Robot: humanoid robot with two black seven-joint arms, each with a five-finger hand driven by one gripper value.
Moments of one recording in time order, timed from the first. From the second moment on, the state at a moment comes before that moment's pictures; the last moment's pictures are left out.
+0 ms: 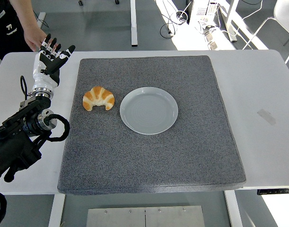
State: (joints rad) left arm -0.81 0.13 -0.71 -0.54 0.09 0.06 -0.58; right arm -0.07 0.00 0.04 0.10 -0.08 0.01 0.35
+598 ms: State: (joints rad) left arm -0.84 0.18 -0.69 -0.54 0.10 0.05 -0.55; right arm -0.07 0.00 0.04 0.10 -0.08 0.01 0.35
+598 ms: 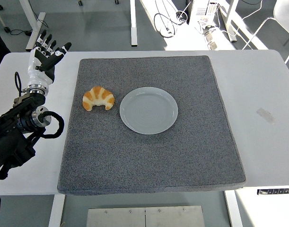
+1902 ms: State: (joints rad) left arm -1.13 0.59 -0.26 -1.17 1.05 0.07 0.16; right arm -0.07 0.00 0.04 0.10 -0.08 0.01 0.35
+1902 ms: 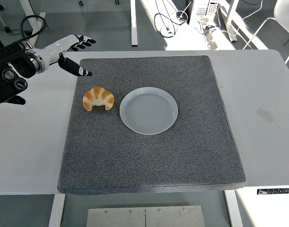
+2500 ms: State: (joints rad) left arm -1.14 0.61 -0.20 -1.24 1.09 0.01 0.28; right arm -0.07 0.00 0.04 0.10 -0.08 0.01 0.35
